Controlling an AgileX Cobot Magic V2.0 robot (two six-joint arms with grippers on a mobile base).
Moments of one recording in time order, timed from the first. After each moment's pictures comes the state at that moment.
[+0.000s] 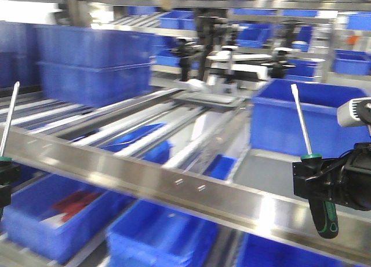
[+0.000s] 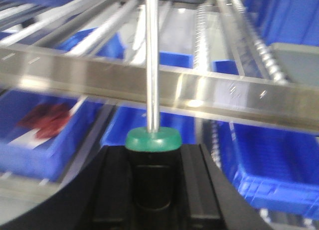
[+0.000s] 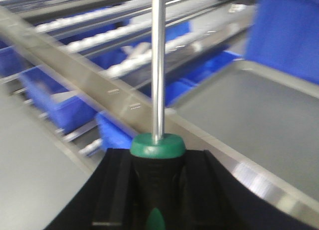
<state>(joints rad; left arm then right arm) -0.12 0.99 -0.94 -0.40 0.47 0.32 0.24 1.11 -1.01 0.14 0.42 -0.08</state>
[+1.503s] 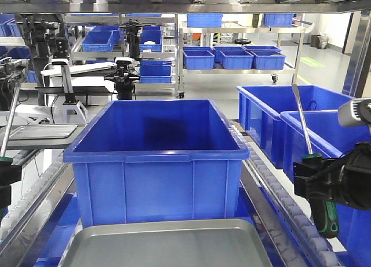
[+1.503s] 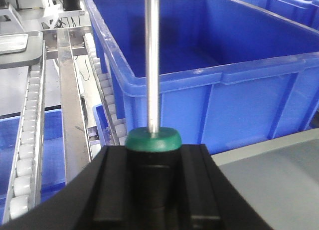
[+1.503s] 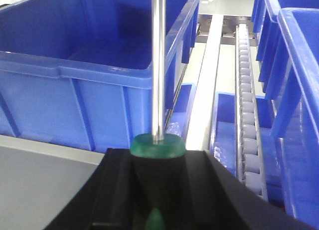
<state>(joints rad) -0.12 0.99 -0.94 -0.40 0.47 0.32 0.24 1.11 -1.01 0.14 0.42 -0.08</state>
